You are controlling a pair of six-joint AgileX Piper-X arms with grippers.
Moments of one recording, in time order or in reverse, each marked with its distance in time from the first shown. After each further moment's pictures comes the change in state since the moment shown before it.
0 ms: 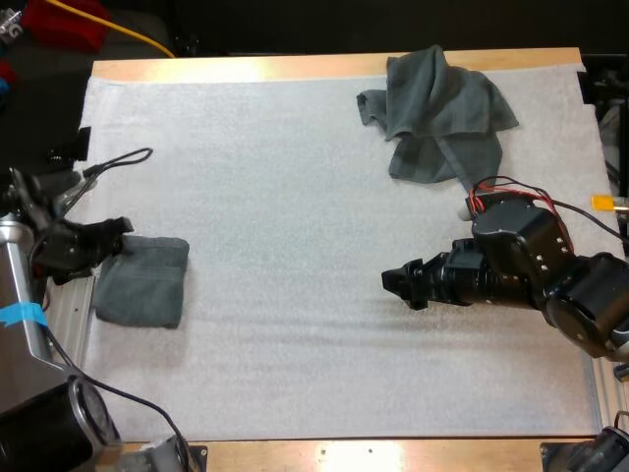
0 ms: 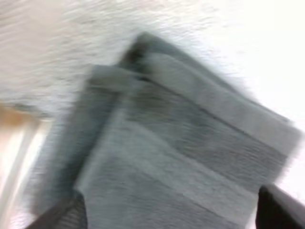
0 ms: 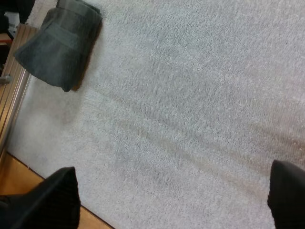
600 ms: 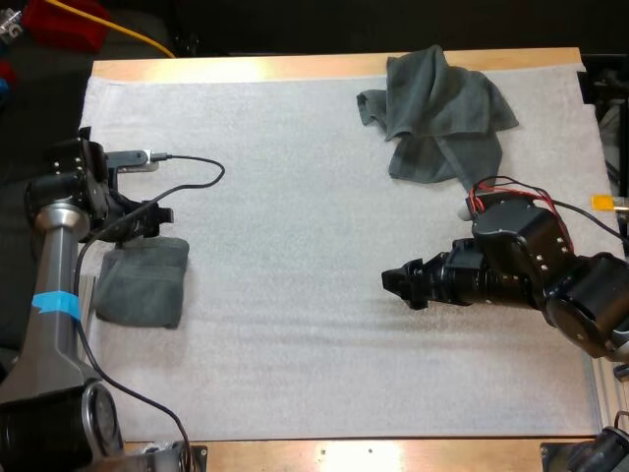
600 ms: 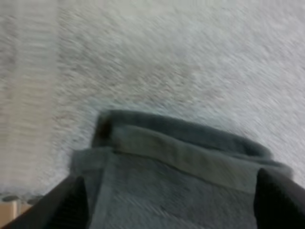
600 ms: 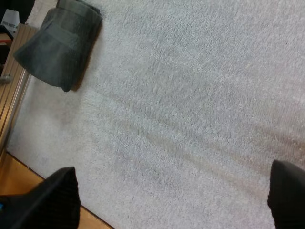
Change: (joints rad) left arm -0.227 0.014 0.000 -0.178 -0.269 0.103; right arm 0.000 0.000 0.000 -0.001 0.000 0.000
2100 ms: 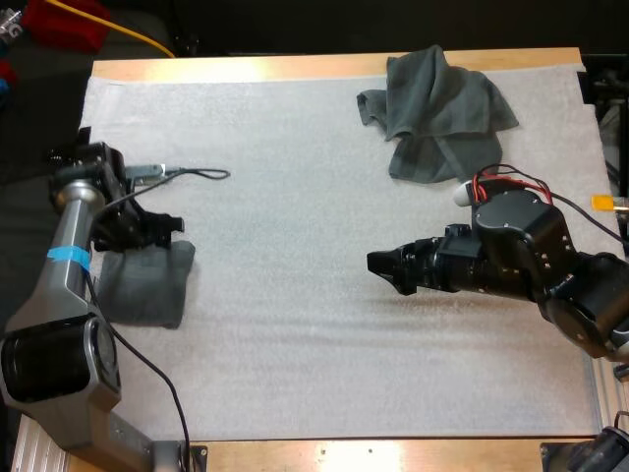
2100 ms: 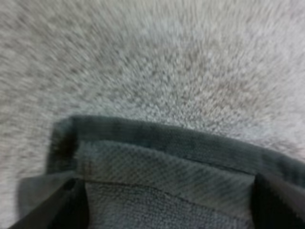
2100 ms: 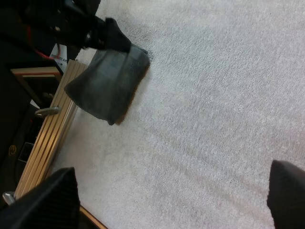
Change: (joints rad) left arm 0.001 0.224 -0.085 0.051 0.004 0.000; right arm 0.000 0.000 0.000 -0.147 -0.045 0.046
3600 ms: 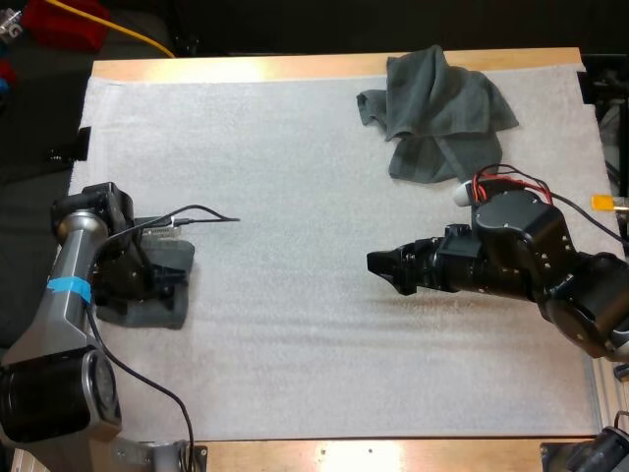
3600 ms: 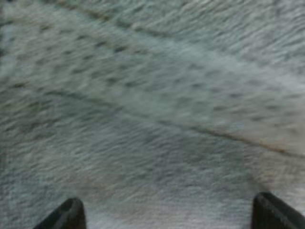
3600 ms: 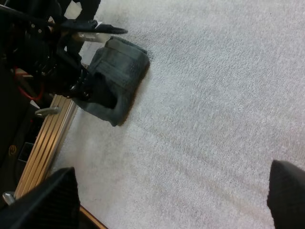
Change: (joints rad) left arm 0.000 -0.121 0.211 0.192 -0.014 0.000; right arm 0.000 0.000 0.000 0.000 0.000 0.000
